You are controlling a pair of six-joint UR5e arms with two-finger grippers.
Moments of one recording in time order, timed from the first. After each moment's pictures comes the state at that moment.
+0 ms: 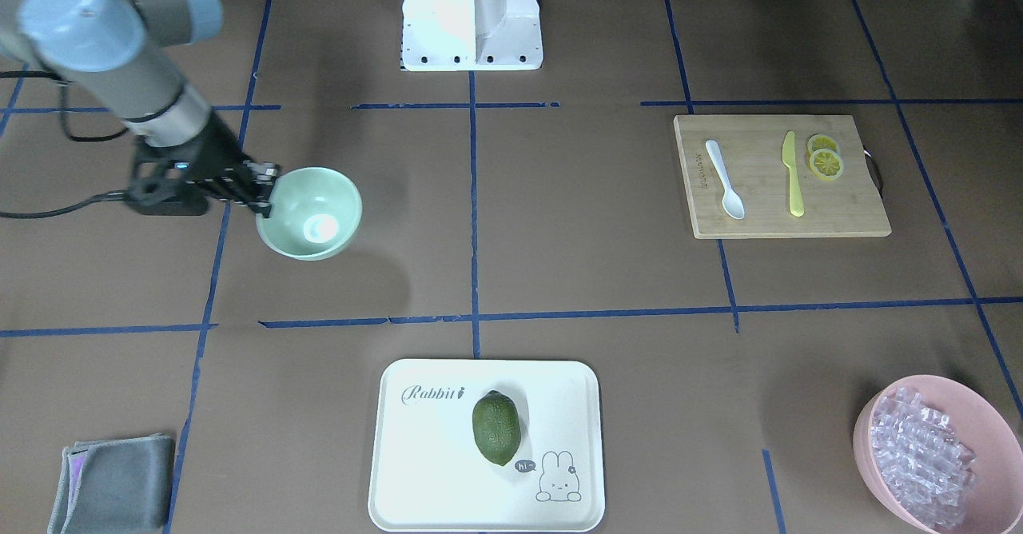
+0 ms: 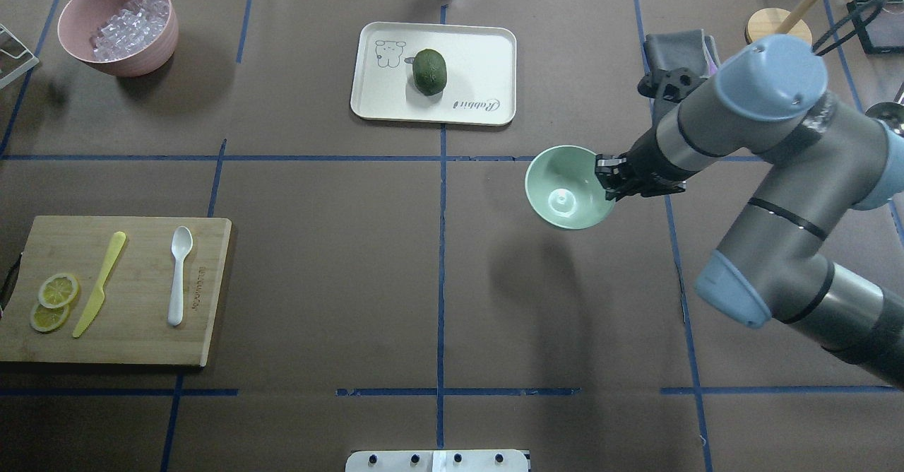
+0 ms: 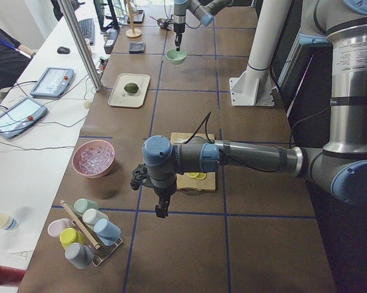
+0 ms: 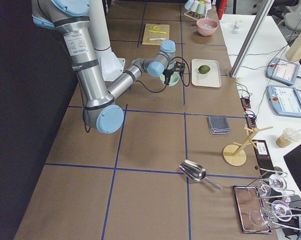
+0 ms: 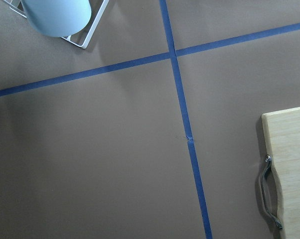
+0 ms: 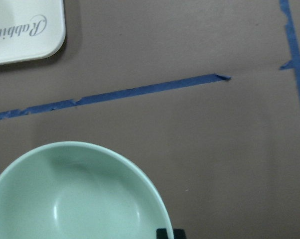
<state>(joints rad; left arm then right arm) -1.58 -1.49 -1.75 -1.43 -2.29 0.24 0.71 -1.17 1.86 -1.45 2.03 1.28</state>
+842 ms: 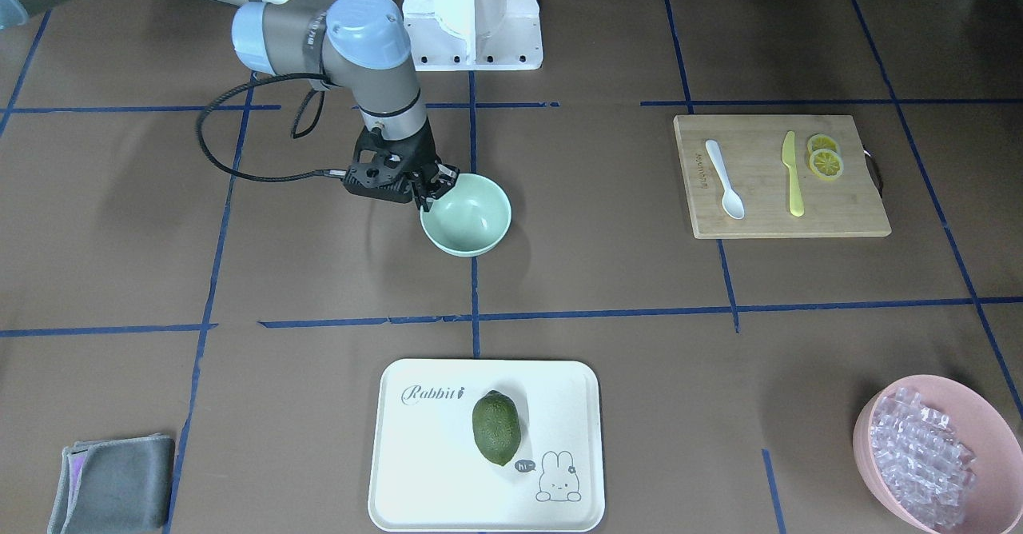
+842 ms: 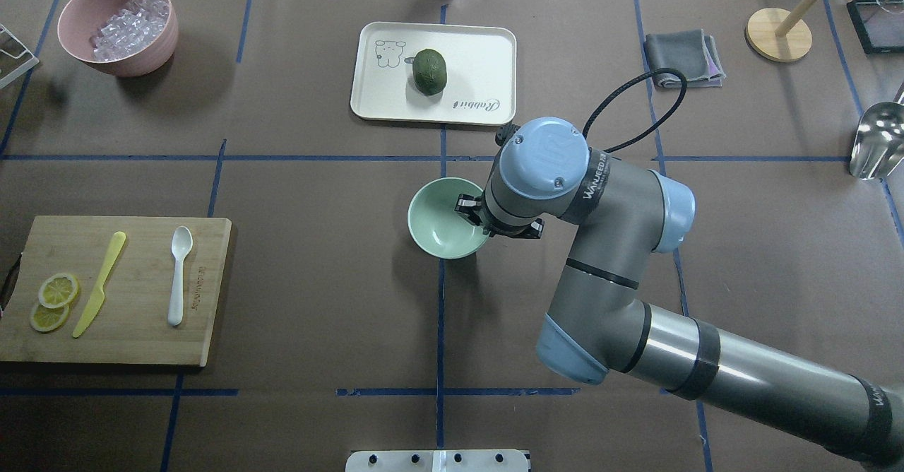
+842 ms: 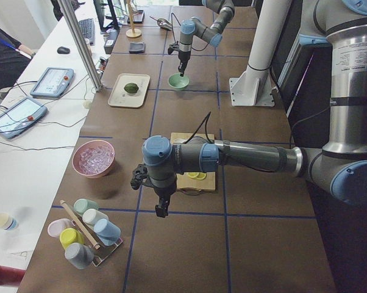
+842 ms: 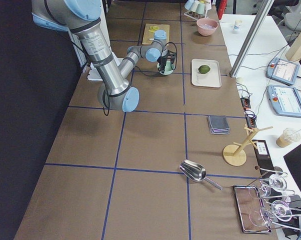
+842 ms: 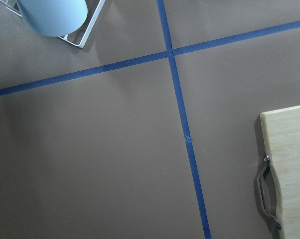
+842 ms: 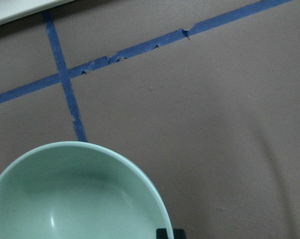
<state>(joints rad) -1.57 -1.49 -1.75 -1.43 -2.29 0.24 0.50 -0.89 1.62 -1.47 1.83 1.55</state>
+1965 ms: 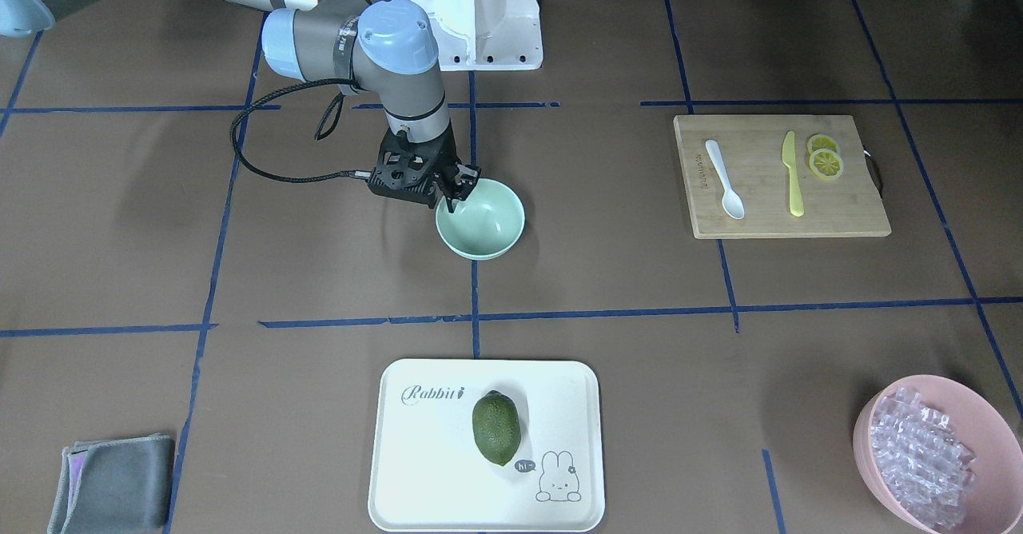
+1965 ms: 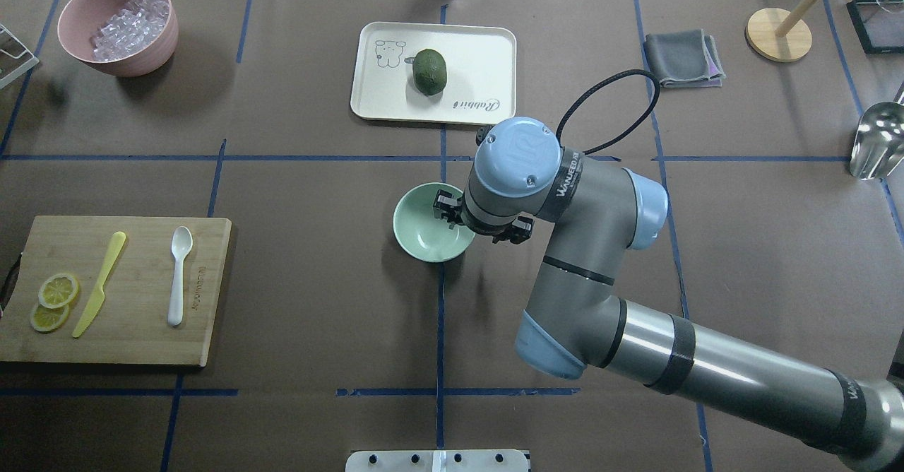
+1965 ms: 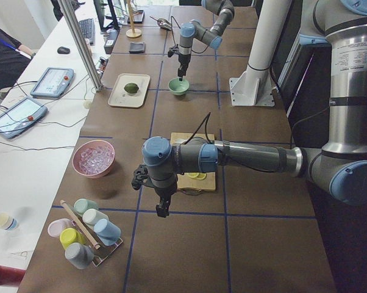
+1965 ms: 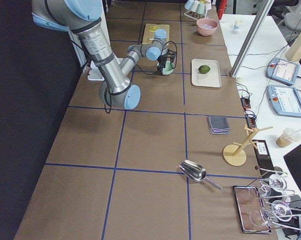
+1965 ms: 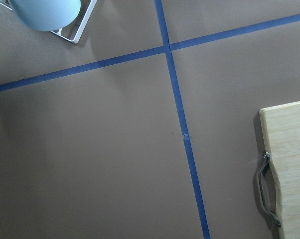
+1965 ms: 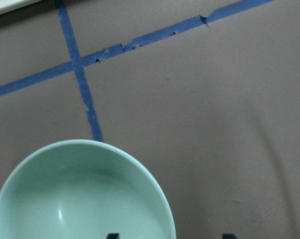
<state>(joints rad) -1.55 -1.49 -1.74 -1.43 -2.29 0.24 0.52 -0.88 1.61 -1.47 1.87 1.53</state>
